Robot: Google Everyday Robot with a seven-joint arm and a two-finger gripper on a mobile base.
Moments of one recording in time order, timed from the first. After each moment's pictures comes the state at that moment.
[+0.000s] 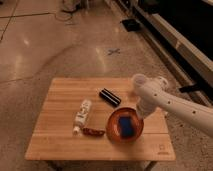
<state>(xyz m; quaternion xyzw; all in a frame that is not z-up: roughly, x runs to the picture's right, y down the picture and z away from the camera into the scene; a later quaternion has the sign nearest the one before) 0.182 0.164 0.787 -0.16 -0.27 -0.78 0.54</state>
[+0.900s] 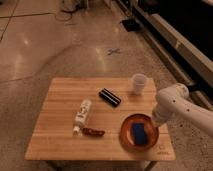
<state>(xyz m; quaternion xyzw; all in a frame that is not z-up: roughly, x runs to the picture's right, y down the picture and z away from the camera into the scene) 0.299 0.170 0.794 -0.22 -0.23 -0.74 0.60</state>
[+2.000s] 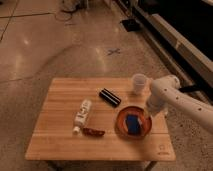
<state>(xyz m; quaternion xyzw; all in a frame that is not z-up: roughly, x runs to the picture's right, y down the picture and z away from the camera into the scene) 0.265 0.134 0.819 -0.18 -0.26 -0.75 0.58</state>
